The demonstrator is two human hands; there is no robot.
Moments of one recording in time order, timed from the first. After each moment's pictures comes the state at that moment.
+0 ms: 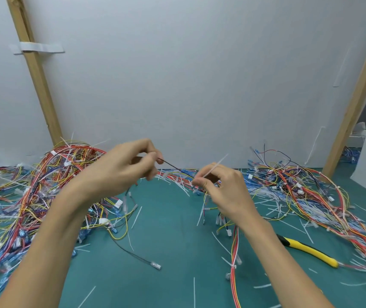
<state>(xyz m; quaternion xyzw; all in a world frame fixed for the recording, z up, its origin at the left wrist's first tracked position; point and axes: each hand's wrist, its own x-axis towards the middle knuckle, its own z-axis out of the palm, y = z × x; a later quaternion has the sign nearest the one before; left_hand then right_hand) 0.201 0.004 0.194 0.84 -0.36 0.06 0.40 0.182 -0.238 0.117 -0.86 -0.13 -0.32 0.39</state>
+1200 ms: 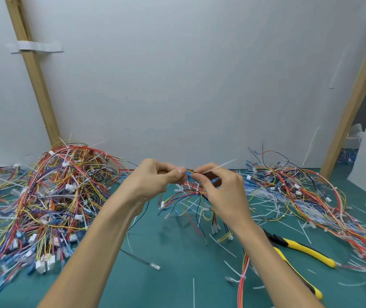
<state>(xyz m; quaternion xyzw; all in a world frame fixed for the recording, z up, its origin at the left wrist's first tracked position) 0.210 -0.048 0.158 0.79 -0.20 -0.06 0.57 0.186 -0.227 0.106 -0.81 -0.09 -0.39 0.43</state>
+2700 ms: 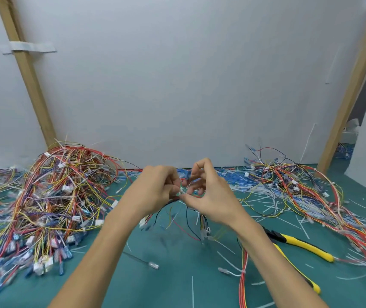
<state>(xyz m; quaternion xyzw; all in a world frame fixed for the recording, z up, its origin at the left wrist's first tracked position) 0.215 -0.054 0.147 0.91 -0.28 0.07 0.29 0.187 -0.226 0.100 -0.85 -0.14 -0.22 0.45</state>
